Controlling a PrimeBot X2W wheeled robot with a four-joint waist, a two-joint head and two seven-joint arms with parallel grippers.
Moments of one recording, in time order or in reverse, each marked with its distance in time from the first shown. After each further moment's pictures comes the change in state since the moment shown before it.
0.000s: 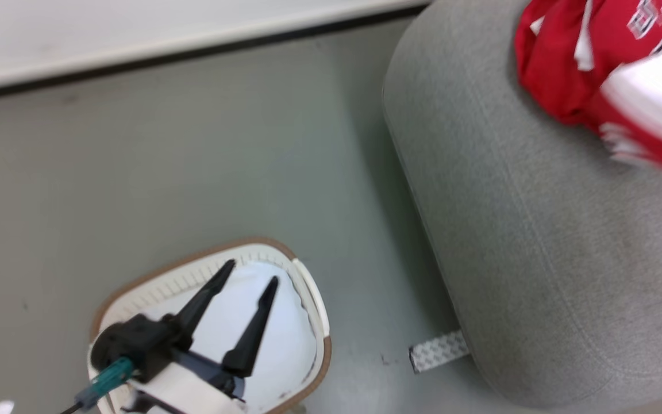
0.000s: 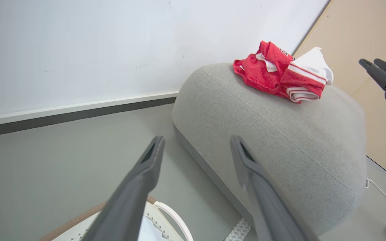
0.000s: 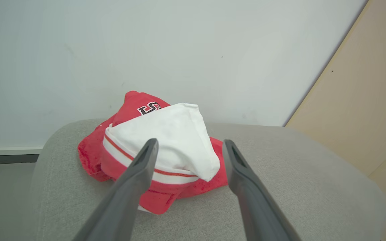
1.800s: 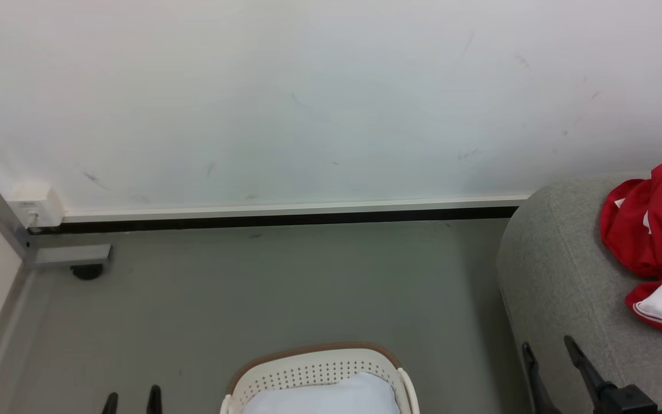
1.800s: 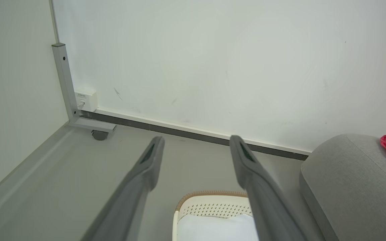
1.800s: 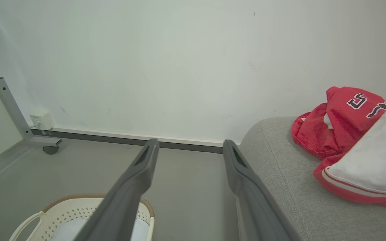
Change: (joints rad) left arm 0.388 -0.349 0.565 0.215 0.213 -0.123 -0.095; right arm 0.533 0.050 0.471 -0.129 0.251 0.000 -0.002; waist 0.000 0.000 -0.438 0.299
